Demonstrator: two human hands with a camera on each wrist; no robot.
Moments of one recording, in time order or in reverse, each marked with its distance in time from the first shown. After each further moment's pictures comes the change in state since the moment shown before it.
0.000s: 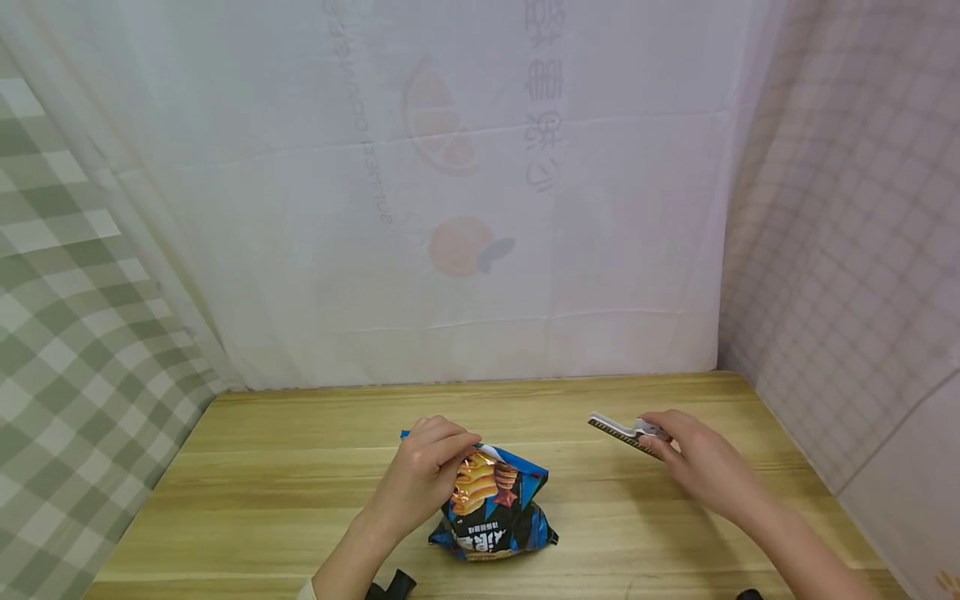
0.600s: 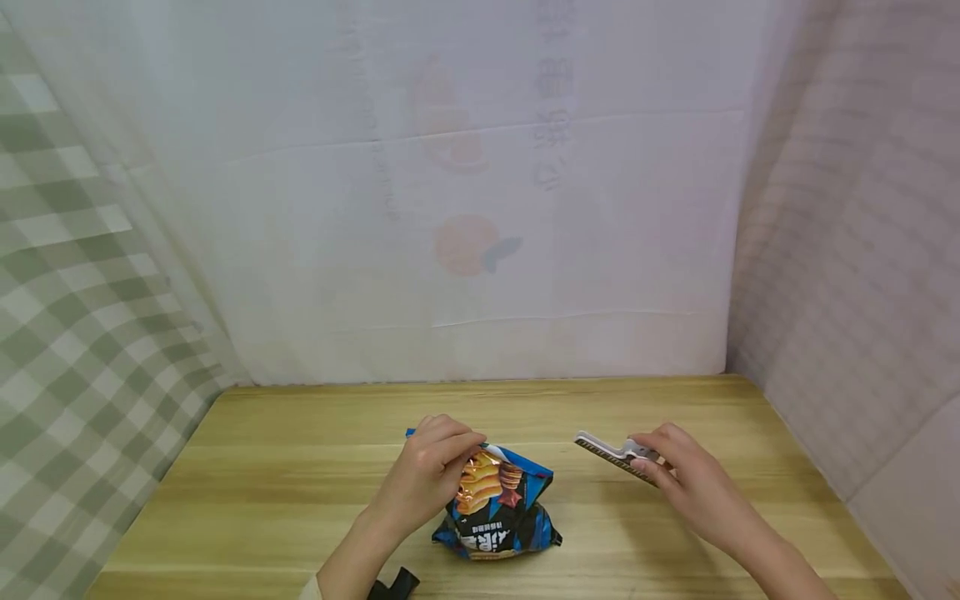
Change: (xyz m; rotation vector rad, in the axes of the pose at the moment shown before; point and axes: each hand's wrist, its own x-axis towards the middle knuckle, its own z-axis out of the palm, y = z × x) left_hand 0.000 0.001 0.000 -0.015 -0.010 -0.006; right_hand -0.013 -0.027 0.014 0.118 0.128 -0.122
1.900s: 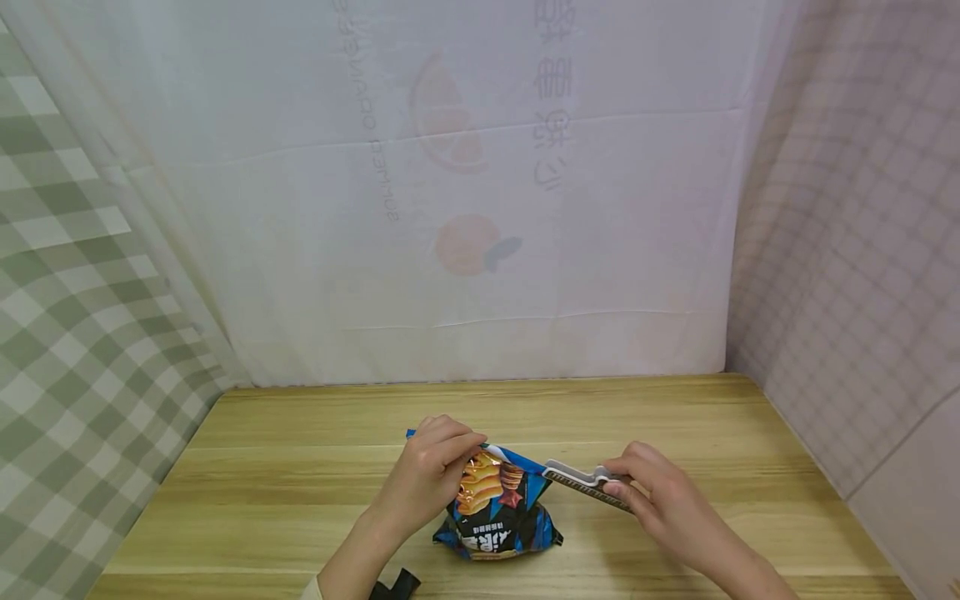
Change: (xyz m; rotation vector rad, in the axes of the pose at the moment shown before) left_hand 0.000 0.001 0.000 -0.008 0.000 -0.007; right_hand 0.000 -0.024 0.021 0.103 0.013 -0.222
